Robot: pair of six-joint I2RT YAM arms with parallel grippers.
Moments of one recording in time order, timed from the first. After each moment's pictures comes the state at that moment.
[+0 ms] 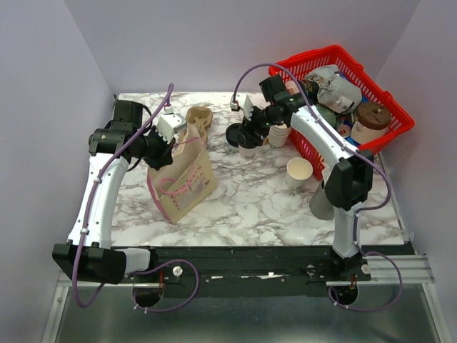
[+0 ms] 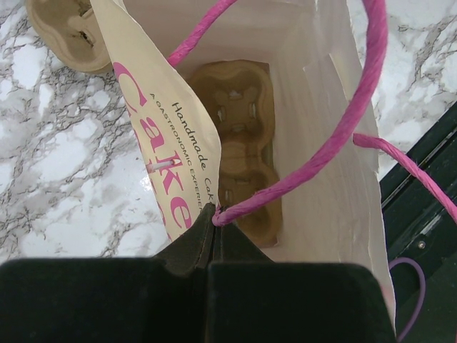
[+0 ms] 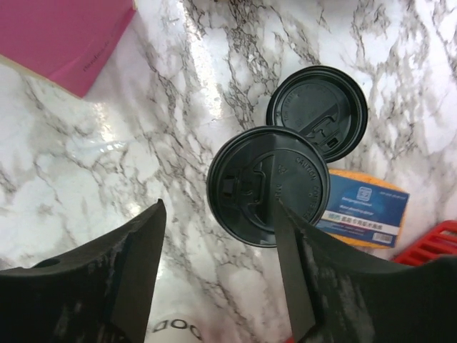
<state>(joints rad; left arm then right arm) -0.09 1.27 1.47 -1.18 0.51 0.58 0.48 2.03 1.99 -0.91 -0.49 -0.74</state>
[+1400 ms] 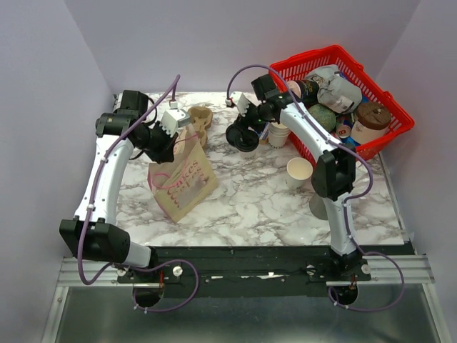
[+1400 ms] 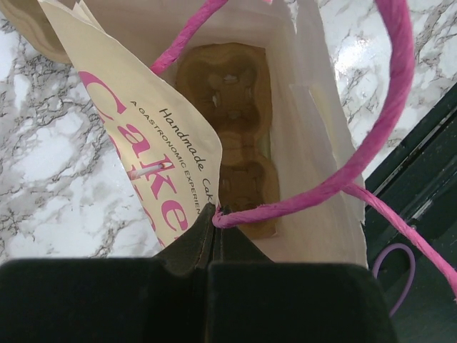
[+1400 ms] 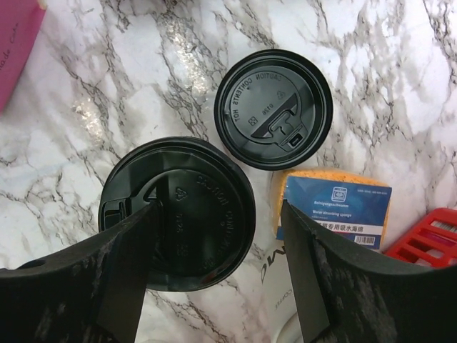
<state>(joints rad) -0.09 1.41 1.57 -1.26 0.51 0.61 0.48 2.23 2.17 -0.91 -0.37 -0.67</state>
